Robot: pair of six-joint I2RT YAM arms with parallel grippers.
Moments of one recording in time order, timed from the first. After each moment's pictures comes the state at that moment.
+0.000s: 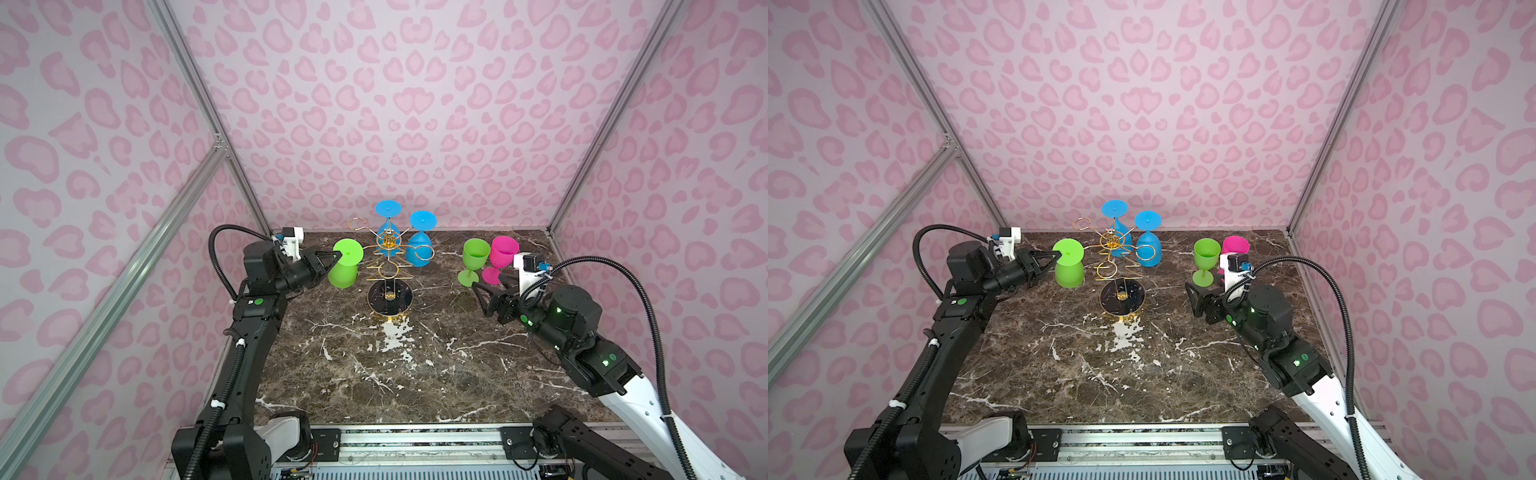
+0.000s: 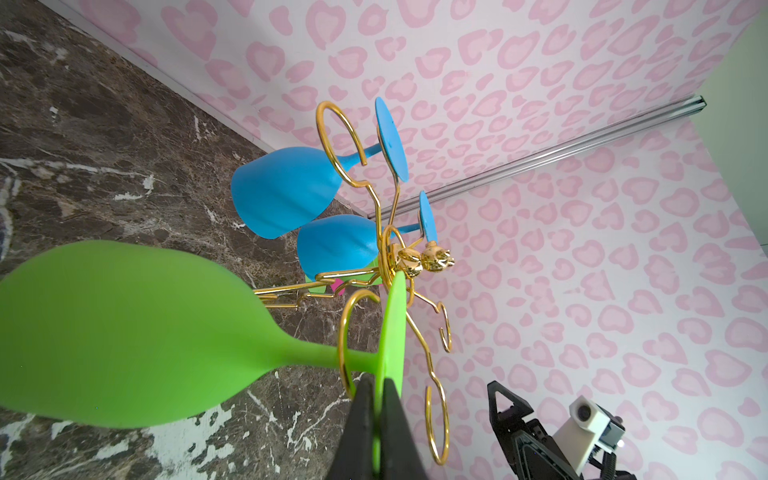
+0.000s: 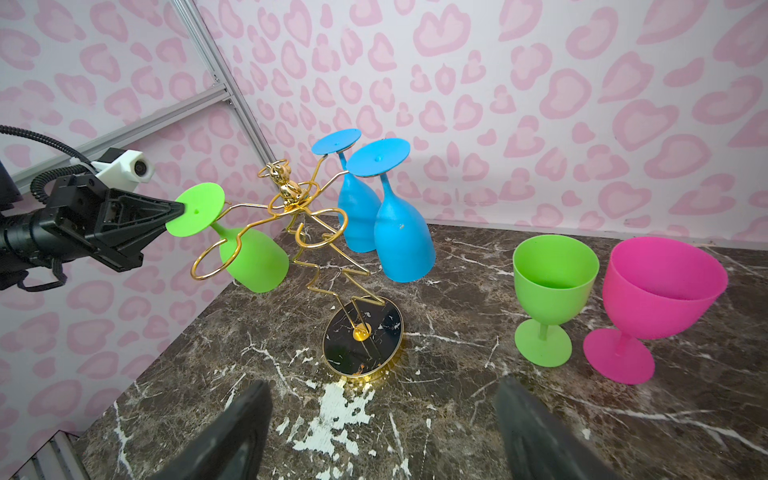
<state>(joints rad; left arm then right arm) 0.06 1.17 1.03 -0.15 0.85 -0.91 0.54 0.76 0.90 -0.35 -0.01 0.30</state>
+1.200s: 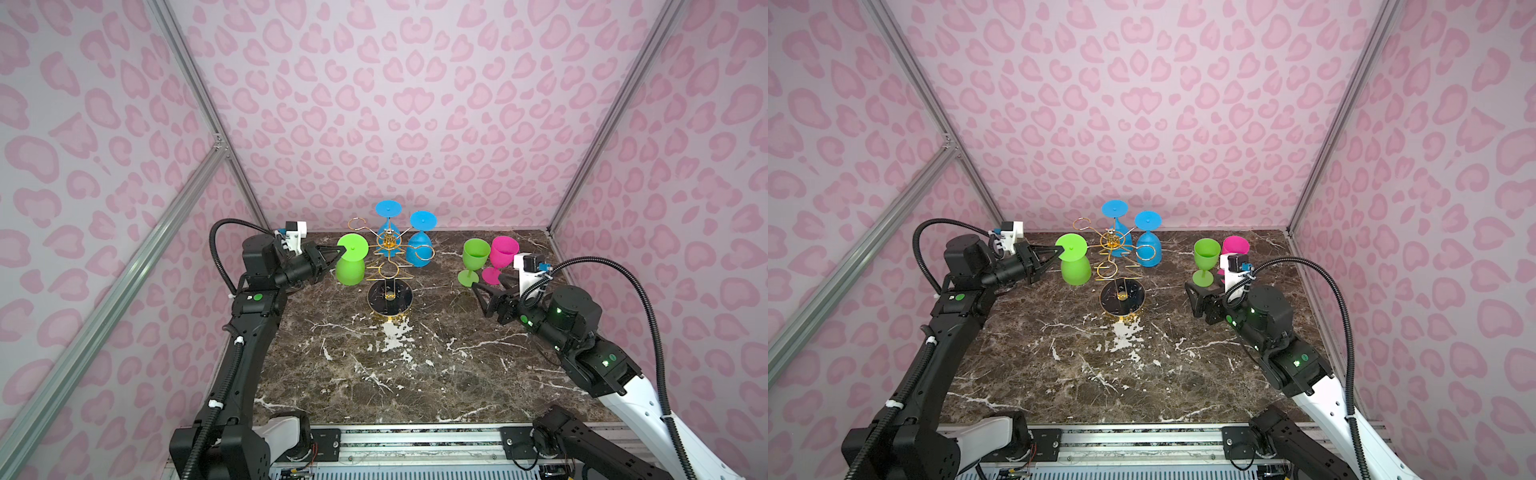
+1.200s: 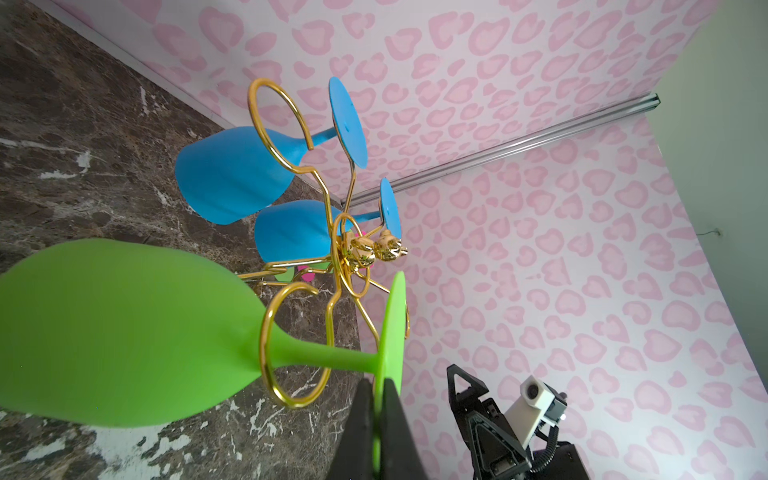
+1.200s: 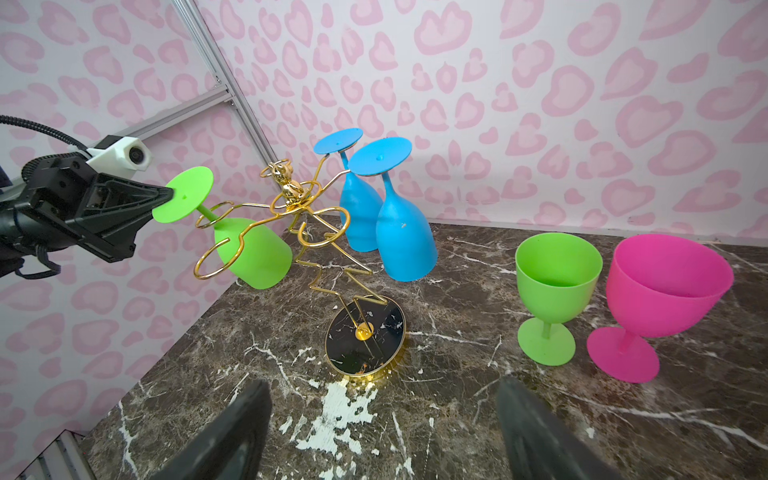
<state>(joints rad) 0.04 1.19 1.09 -0.16 0.93 -1.00 0.54 0.76 0.90 -0.35 -0.02 0.30</state>
